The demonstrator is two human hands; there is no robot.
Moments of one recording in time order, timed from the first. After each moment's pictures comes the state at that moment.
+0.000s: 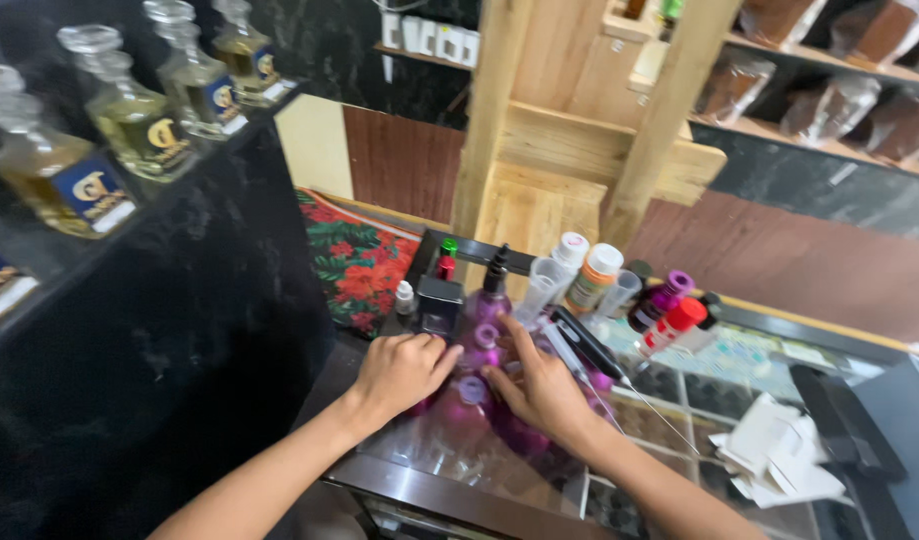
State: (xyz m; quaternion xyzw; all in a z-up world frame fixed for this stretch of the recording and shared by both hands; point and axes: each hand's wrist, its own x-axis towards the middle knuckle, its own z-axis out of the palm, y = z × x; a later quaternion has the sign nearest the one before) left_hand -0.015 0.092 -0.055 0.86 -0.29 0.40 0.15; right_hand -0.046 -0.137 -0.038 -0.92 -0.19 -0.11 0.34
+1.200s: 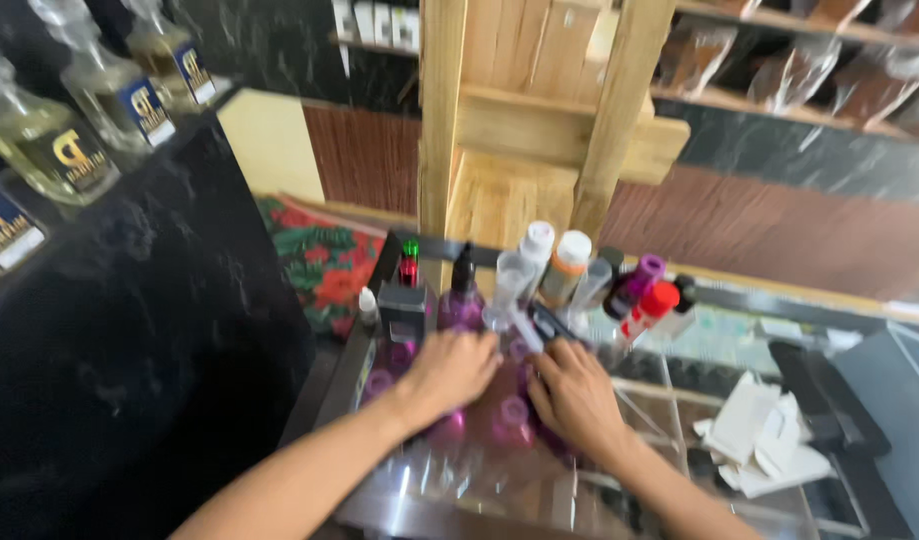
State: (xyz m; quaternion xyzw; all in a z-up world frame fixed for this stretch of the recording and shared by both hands) left_hand 0.004 -0.001 -0.044 0.91 -0.36 0.10 0.16; right_hand -0.057 -0.209 -0.057 -0.94 -0.23 -0.25 0.07
